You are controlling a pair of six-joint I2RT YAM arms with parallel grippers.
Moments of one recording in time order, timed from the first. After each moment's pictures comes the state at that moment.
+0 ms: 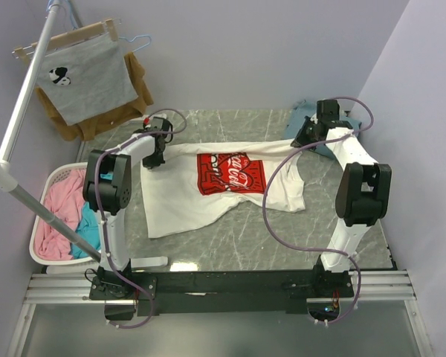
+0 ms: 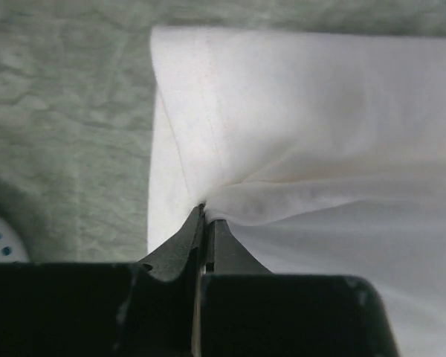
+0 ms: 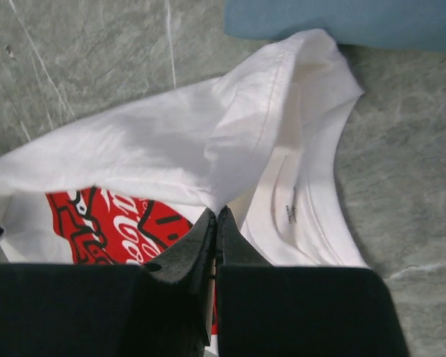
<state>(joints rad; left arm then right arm) -0.21 2.08 1.51 -0.59 -0.41 -0.34 -0.03 1.88 1.52 -0.53 -0.24 0.48</state>
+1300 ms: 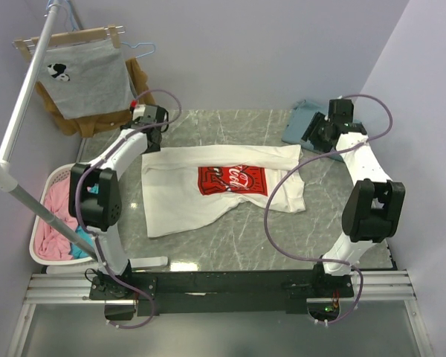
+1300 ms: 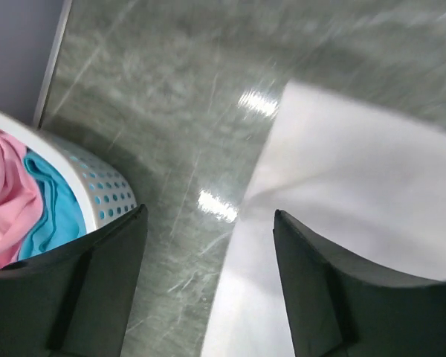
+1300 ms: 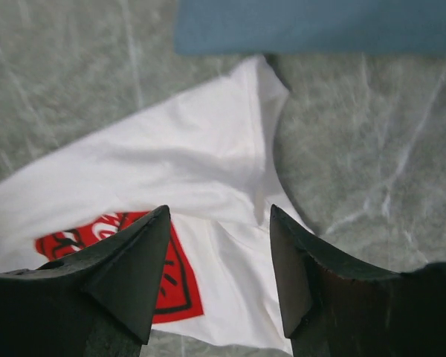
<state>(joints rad) -0.24 1.89 1.52 -0.68 -0.67 -0.40 -0.07 1.70 1.43 -0.59 -0.07 0.46</state>
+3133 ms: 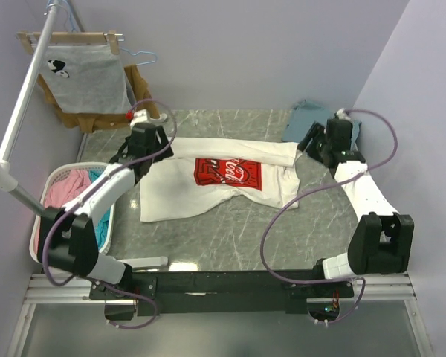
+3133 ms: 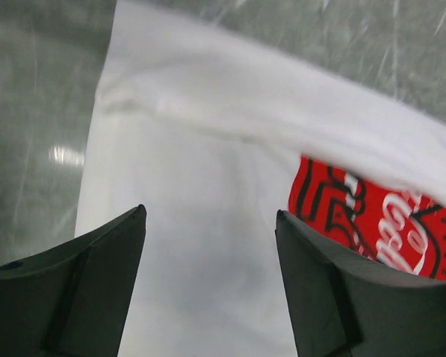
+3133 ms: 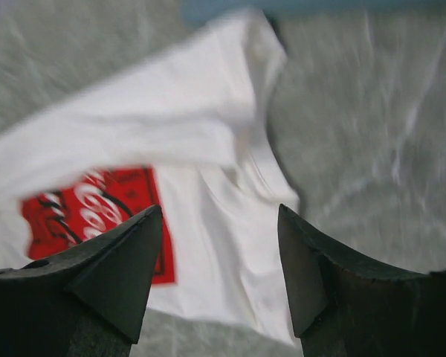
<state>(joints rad) -0.29 1.47 1.10 -0.23 -0.28 -0.49 -0.01 1.42 1.12 -0.31 -0.02 0.50</state>
